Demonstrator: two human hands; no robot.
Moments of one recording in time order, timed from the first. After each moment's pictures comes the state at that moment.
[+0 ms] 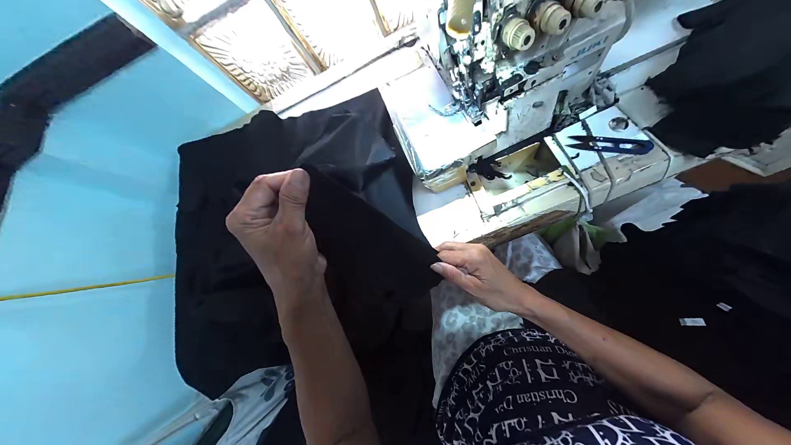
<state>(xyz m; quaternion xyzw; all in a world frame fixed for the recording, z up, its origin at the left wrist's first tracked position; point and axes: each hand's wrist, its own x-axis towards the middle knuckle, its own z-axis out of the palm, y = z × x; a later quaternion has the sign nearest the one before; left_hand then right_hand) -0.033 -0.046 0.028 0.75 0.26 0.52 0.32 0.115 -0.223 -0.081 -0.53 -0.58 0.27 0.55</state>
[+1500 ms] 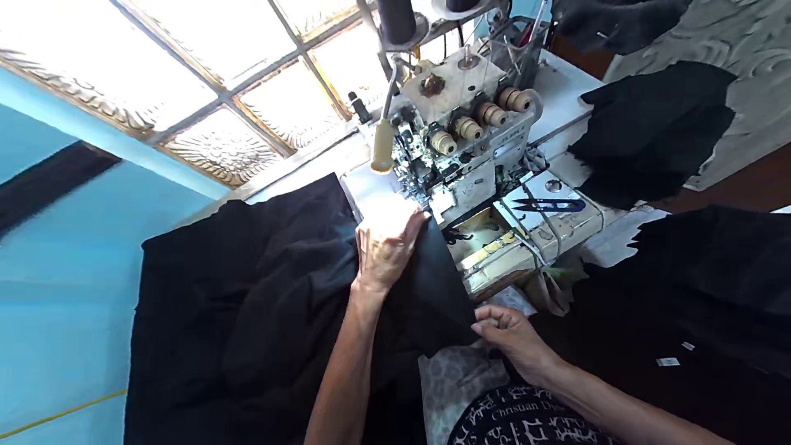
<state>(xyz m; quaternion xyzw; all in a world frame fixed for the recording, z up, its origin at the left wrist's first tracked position) 0.112 -0.040 -0.022 0.93 0.04 0.35 0.06 0.144 -0.283 -0.095 -0.52 -0.10 0.50 0.69</state>
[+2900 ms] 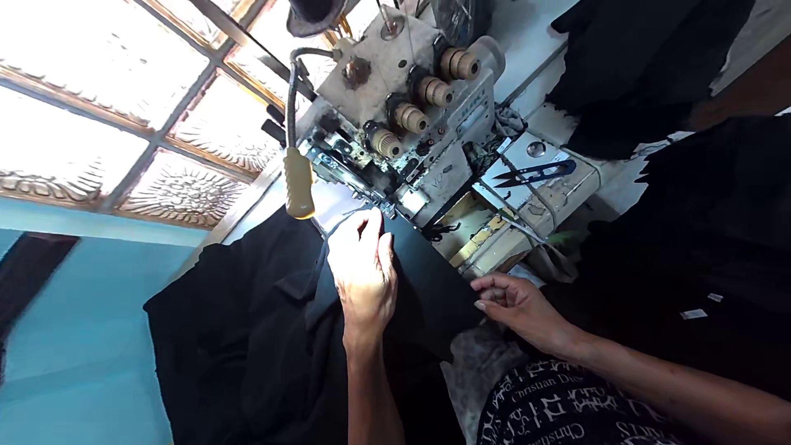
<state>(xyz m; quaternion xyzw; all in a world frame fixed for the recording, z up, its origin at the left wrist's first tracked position) 0.103 -0.054 -0.020 0.96 0.16 0.22 0.10 0.168 -0.277 -0.086 -0.56 -0.19 0.41 0.69</state>
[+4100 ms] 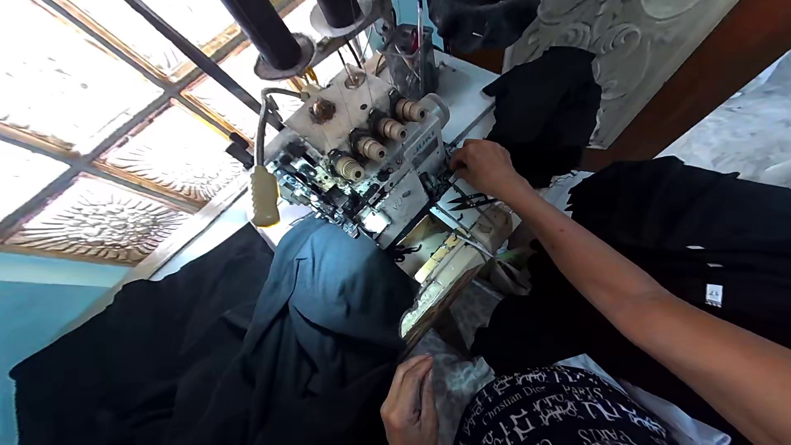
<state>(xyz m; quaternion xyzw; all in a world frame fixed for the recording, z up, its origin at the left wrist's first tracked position) -0.007 -0.178 -0.103 0.86 0.15 0.28 0.39 0.382 -0.220 -0.051 -0.90 -0.36 0.10 0.23</state>
